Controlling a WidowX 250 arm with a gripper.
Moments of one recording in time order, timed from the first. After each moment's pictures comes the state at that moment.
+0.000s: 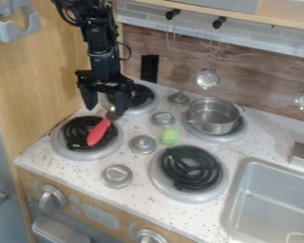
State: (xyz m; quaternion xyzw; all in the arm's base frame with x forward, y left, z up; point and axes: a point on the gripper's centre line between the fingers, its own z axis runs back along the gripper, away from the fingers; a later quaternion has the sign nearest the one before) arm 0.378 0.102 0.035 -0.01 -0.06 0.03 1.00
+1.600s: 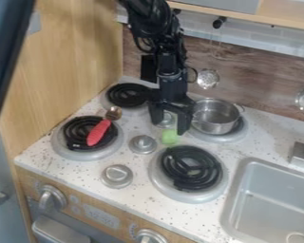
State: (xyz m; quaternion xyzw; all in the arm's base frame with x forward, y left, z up) arm 0.440 0.001 -0.013 -0.05 -0.04 -0.12 0.99
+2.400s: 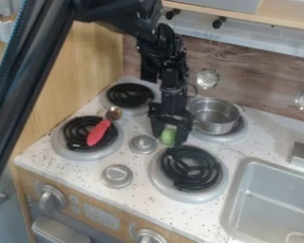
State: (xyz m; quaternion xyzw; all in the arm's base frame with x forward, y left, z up) arm 0.453 0.005 -0.044 -0.05 0.00 -0.12 0.99
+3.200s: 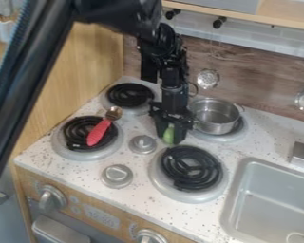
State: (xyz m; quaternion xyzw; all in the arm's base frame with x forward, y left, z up) arm 0.453 0.024 -0.028 -0.05 -0.03 -0.10 0.99
